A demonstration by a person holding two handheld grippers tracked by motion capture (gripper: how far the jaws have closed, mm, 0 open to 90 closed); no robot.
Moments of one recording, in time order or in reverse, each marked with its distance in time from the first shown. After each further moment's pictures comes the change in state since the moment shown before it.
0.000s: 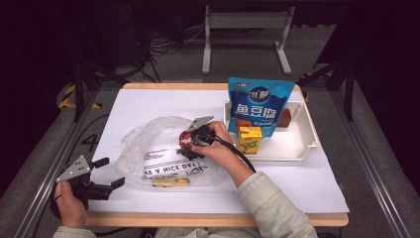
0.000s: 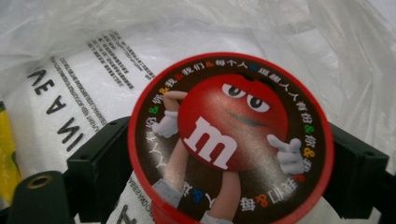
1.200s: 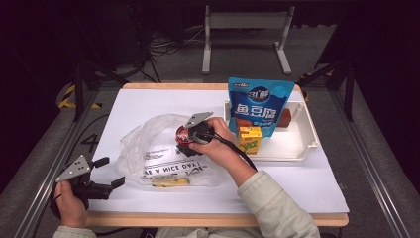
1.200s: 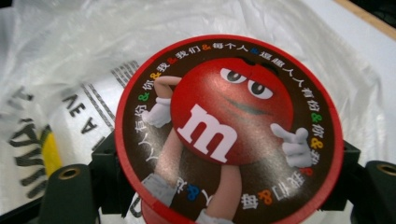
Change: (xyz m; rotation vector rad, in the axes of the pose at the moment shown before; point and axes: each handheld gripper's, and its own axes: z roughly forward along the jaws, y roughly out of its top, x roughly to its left) left arm 0.000 0.001 0.000 -0.004 0.000 0.000; right arm 0.016 0.027 -0.032 -0.025 -0.022 -0.018
